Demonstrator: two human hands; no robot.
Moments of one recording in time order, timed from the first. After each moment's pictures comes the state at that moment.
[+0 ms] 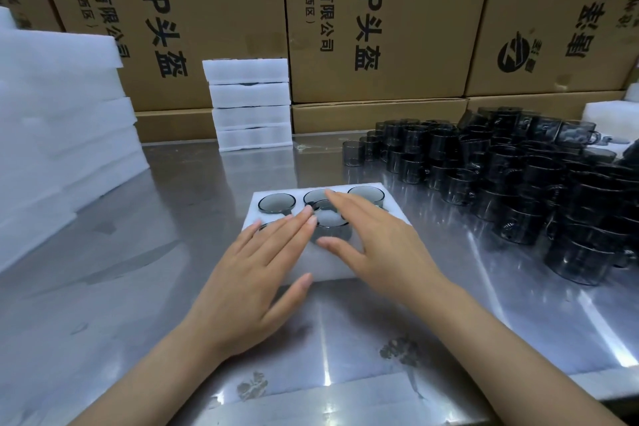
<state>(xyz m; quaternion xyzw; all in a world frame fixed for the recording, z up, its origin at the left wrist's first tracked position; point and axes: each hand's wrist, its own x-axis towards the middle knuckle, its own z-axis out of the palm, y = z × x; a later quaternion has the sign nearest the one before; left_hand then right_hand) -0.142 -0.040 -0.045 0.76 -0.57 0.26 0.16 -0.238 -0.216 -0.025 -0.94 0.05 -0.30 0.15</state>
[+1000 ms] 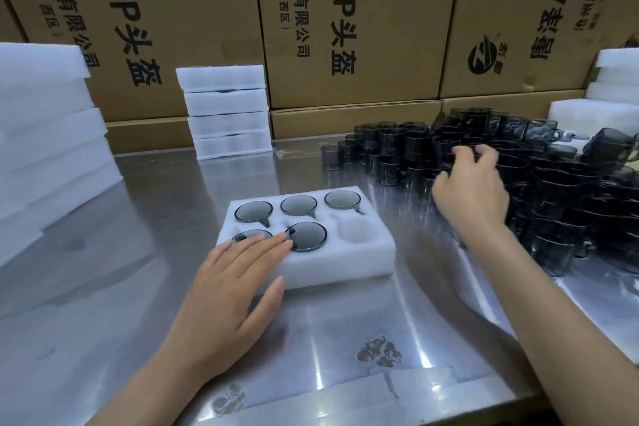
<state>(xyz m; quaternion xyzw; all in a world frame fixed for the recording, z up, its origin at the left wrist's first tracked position) -0.151 -0.040 -0.046 0.78 -0.55 0.20 0.22 -0.264 -0.331 0.007 -0.81 0.46 -0.34 0.08</state>
